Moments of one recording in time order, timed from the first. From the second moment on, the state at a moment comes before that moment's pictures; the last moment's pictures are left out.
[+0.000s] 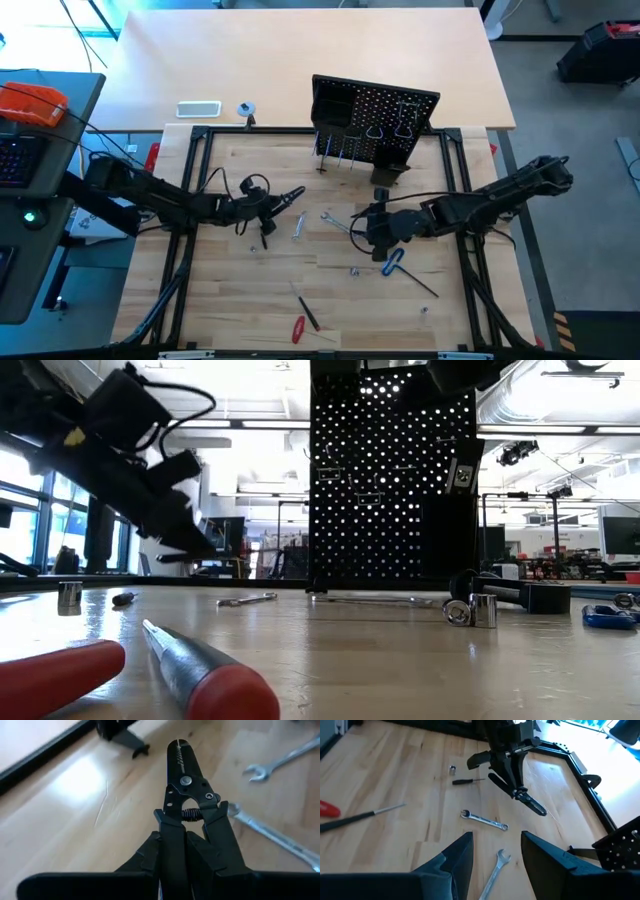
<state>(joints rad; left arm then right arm) -0.06 1.29 0.29 0.35 -0.56 -0.24 0.32 1.31 0.91 -0.19 0.43 0.00</state>
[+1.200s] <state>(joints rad) -0.19 1.20 0.37 0.89 -0.88 0.48 0.34 1.43 0.74 -0.08 0.56 0.36</state>
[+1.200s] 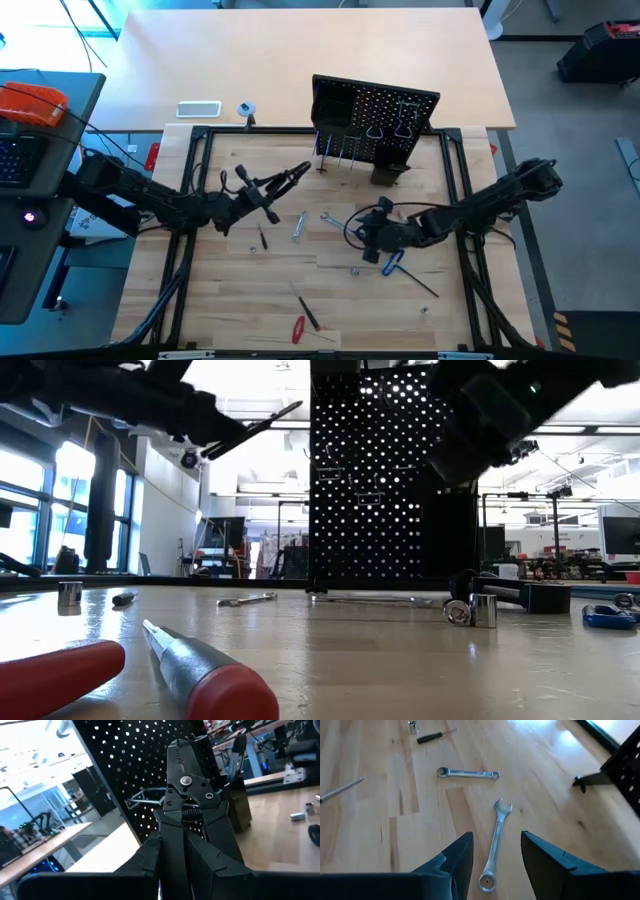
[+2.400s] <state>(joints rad) -0.18 1.58 0.54 1.54 -0.75 0.74 0.40 1.28 0.68 0.19 0.77 0.21</state>
